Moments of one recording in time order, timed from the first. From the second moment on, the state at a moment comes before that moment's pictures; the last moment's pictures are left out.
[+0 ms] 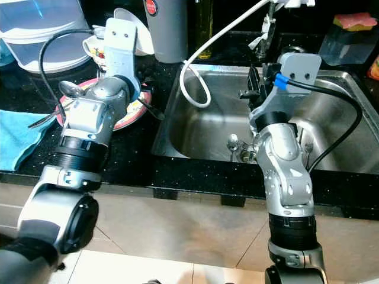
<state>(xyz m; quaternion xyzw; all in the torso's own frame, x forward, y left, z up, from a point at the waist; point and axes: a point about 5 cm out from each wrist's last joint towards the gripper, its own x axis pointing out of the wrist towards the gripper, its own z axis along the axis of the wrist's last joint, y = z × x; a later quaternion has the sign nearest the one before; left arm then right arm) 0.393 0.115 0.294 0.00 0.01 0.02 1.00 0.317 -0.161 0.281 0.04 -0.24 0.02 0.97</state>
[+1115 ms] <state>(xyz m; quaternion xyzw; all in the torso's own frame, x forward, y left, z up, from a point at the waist) 0.402 0.112 0.266 -0.30 0.17 0.04 0.94 0.318 -0.165 0.279 0.05 -0.23 0.01 0.97</state>
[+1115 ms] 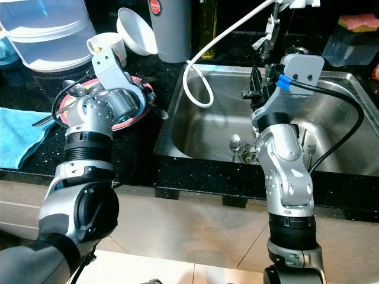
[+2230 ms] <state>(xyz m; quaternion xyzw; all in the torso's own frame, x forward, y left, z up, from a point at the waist) 0.420 0.139 0.272 -0.32 0.08 0.05 0.94 0.318 -0.165 0.279 0.05 -0.23 0.02 0.97</state>
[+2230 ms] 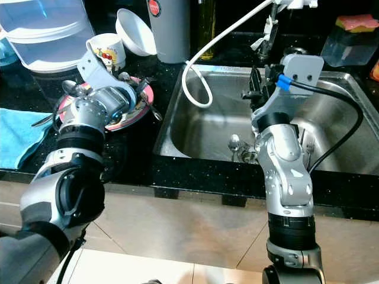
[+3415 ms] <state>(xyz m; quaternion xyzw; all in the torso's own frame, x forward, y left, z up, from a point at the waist) 0.385 0.044 0.276 -0.03 -0.05 -0.34 0.94 0.318 -0.167 0.284 0.05 -0.25 0.01 0.97</state>
